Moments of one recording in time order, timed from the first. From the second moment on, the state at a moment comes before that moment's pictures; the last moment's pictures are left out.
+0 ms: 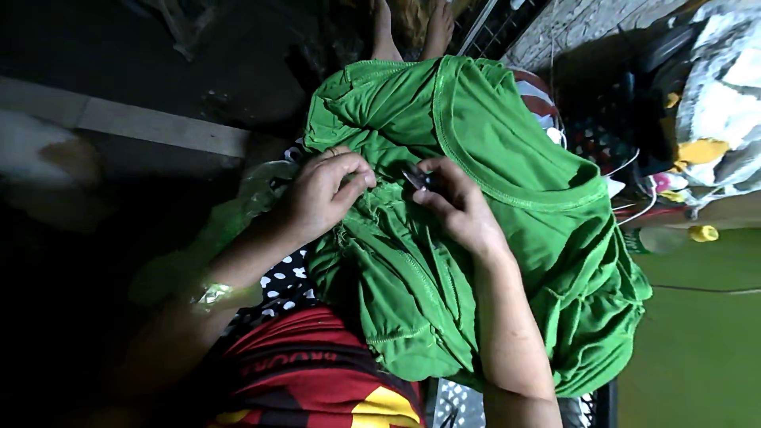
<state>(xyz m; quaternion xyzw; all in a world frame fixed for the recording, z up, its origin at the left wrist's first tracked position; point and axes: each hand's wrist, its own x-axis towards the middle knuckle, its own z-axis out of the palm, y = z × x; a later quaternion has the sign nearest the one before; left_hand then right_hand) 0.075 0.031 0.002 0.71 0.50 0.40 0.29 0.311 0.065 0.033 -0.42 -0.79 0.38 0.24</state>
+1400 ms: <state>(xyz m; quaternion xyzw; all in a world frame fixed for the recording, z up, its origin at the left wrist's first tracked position) 0.119 0.017 -0.026 0.75 0.44 0.47 0.16 0.342 0.029 0.027 -0.57 -0.75 0.20 0.28</state>
